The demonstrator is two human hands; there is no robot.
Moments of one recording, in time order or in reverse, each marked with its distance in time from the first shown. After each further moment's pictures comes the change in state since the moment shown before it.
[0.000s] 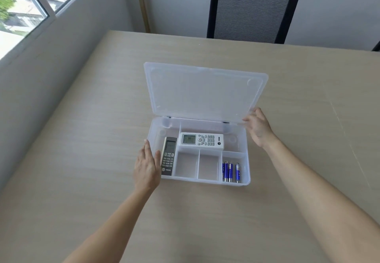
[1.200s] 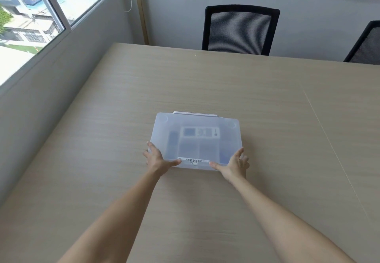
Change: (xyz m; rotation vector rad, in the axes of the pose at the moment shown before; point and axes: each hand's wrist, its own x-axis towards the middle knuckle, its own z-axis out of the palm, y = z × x) left_hand -0.023 0.009 -0.019 -0.329 -0.261 -0.244; right_hand -0.146 0.102 0.036 -0.964 0.250 0.162
